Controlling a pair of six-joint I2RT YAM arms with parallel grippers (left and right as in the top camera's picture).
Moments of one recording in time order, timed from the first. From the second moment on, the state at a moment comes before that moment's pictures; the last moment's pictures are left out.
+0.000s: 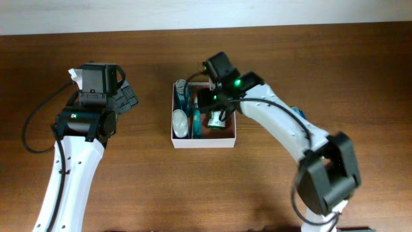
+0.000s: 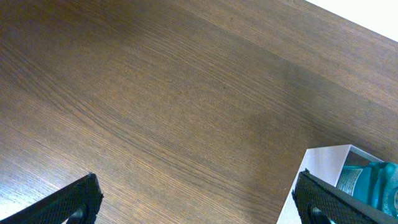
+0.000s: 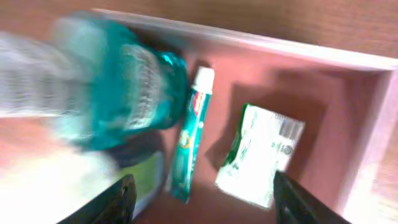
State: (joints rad) left arm -0.10 1.38 1.30 -0.85 -0.33 -0.50; right arm 0.53 1.92 1.64 -0.81 -0.12 0.38
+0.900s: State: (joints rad) left arm -0.10 1.38 1.30 -0.85 -0.33 -0.50; right arm -0.06 1.76 1.40 -1.00 0.09 0.09
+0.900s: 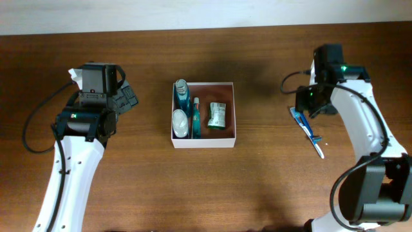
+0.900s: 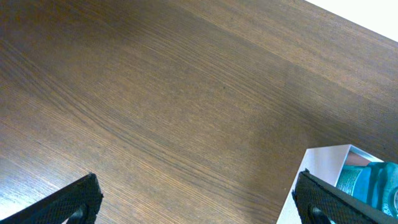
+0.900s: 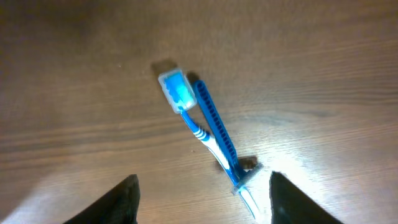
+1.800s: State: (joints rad) left arm -0.10 1.38 1.30 -0.85 -0.33 -0.50; right arm -0.07 1.76 1.10 -0.67 0.06 -0.05
